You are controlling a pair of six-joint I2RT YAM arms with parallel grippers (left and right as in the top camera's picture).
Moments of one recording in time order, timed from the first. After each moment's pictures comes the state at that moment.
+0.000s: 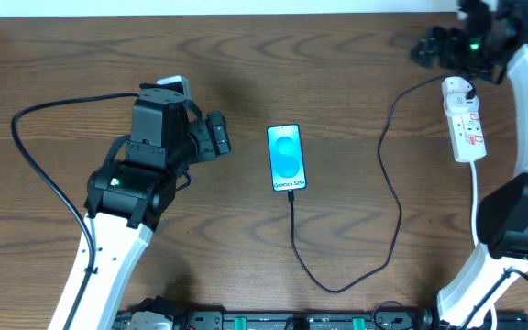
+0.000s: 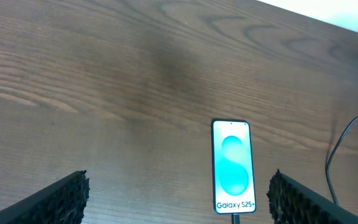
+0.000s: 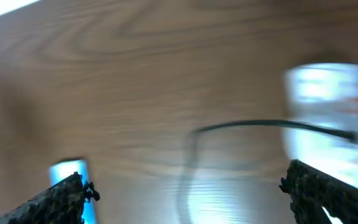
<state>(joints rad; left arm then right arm) -0.26 1.18 1.16 -0.76 -0.03 -0.43 -0.17 2.01 2.01 -1.11 -0.32 0.06</state>
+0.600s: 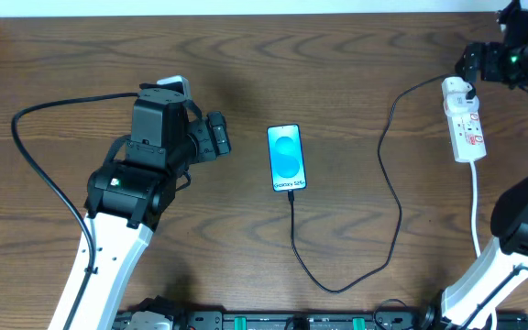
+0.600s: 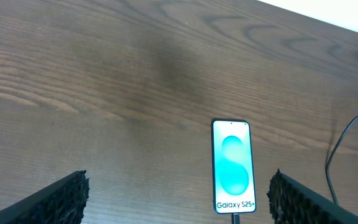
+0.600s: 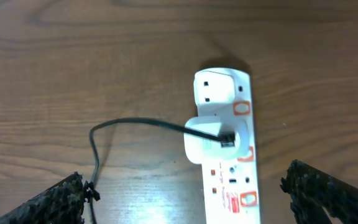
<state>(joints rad) -0.26 1.18 1.17 -0.77 -0.03 -0.43 -0.30 2.06 2.00 -1.09 -0.25 -0.19</state>
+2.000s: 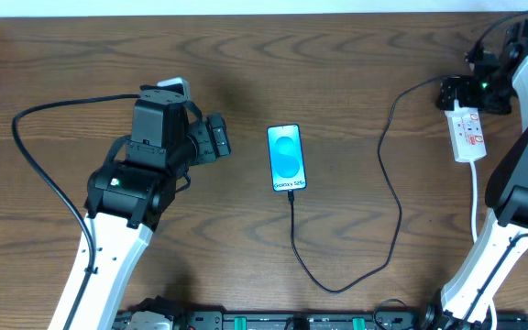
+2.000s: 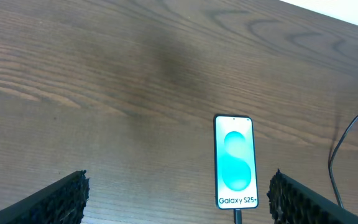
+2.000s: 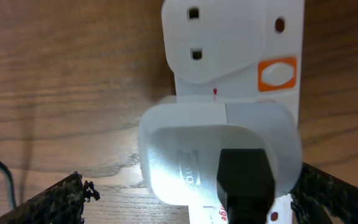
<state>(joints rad) -0.26 1.18 1.17 -0.78 -0.03 -0.43 -0.30 2.27 1.92 -1.06 -0.20 -0.23</state>
